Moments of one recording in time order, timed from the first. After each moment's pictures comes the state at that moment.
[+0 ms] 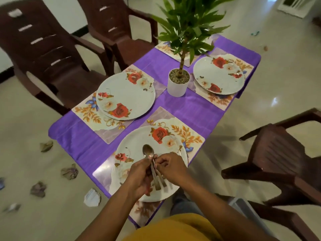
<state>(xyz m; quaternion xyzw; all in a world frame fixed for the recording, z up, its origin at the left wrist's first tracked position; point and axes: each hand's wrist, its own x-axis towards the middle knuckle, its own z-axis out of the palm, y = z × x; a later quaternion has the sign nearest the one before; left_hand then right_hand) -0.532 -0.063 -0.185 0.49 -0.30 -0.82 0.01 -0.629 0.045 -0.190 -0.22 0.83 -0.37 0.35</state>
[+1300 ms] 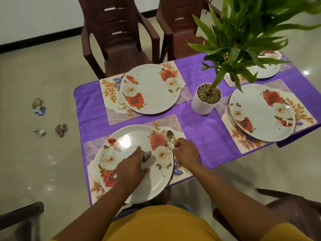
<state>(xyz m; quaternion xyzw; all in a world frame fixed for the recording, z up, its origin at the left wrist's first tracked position) -0.593 -0.014 -0.216 0.54 -0.80 -0.25 -0.02 -0.824 0.029 -0.242 -0.39 0.85 -0.17 0.31</state>
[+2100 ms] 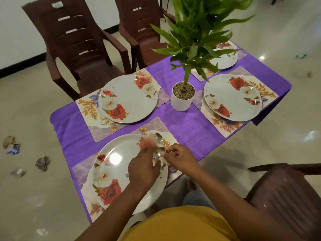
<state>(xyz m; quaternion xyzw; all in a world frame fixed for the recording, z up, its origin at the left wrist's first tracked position) -0.651 -0.002 -0.163 0.45 -0.85 -0.25 0.06 -0.799 0.074 -0.186 -0.22 0.77 -0.38 0.46</state>
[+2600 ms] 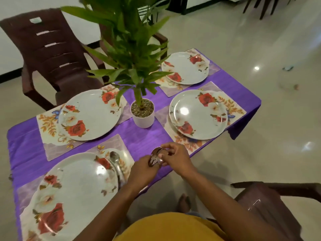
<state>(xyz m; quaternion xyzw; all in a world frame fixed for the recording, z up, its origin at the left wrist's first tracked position) -0.837 0.058 -0.167 0.49 -0.74 -0.46 -0.01 -0.975 0.129 -0.167 -0.20 0.74 -0.47 0.43</state>
